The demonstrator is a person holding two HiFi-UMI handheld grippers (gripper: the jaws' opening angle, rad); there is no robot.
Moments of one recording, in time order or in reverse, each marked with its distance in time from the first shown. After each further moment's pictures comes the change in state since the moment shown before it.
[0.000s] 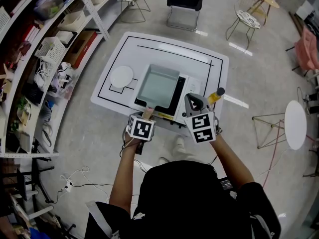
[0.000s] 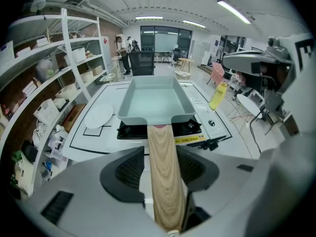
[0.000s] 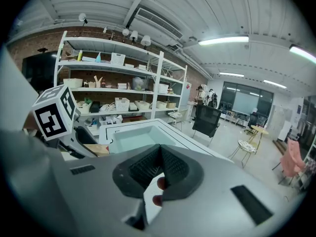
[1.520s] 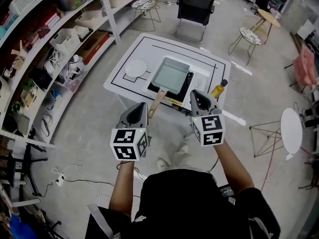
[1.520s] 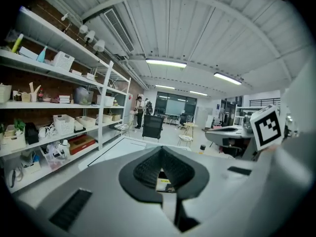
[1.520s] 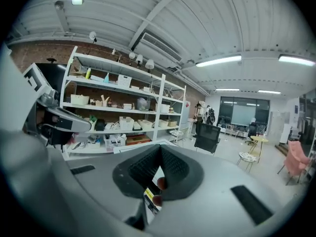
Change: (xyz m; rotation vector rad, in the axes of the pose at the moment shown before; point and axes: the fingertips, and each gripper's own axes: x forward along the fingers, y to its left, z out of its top) left arm -0.253 -0.016 -0.001 -0.169 -0.783 0.036; right arm -0.121 0.083 0.063 0.018 -0.227 -0.022
